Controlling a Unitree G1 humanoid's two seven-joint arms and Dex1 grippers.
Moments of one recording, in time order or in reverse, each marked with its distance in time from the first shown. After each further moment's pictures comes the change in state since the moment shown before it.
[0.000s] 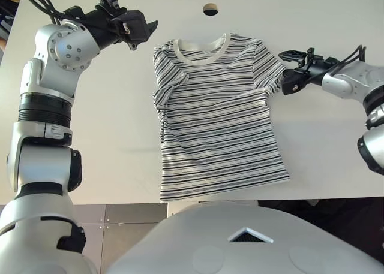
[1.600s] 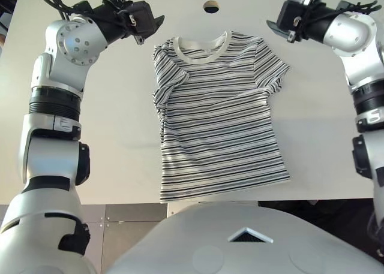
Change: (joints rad) left arm -0.053 -0.046 0.000 0.066 -0.008 0.002 0.001; right arm 0.041 0.030 -0.435 -0.392 0.527 0.311 0.675
